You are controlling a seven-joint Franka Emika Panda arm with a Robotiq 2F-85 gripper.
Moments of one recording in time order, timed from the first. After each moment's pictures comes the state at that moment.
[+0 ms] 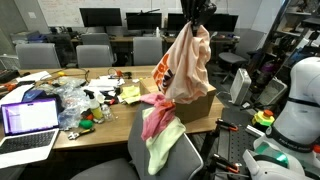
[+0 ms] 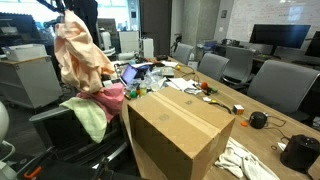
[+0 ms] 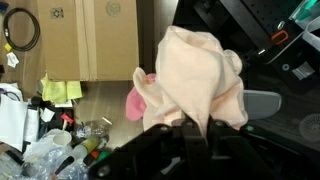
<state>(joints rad) 0.24 -0.47 0.08 -2.11 -0.23 1.64 -0.56</state>
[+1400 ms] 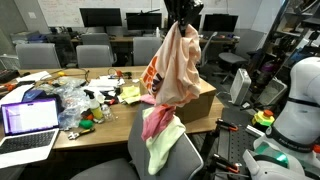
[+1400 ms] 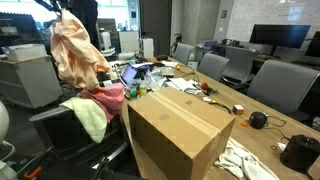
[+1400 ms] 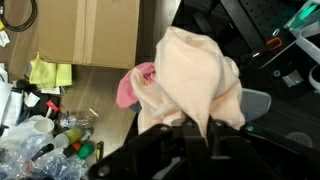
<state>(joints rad) 0.24 -0.31 0.15 -1.96 -0.23 1.57 -0.62</state>
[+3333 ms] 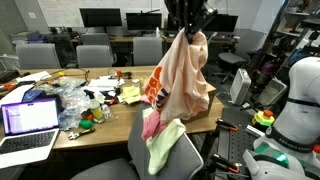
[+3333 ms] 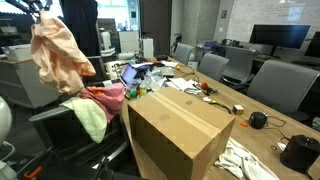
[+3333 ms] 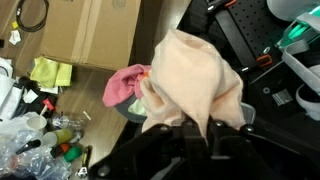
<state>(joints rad) 0.30 -0.30 0.27 -1.96 -0.29 1.49 -0.55</state>
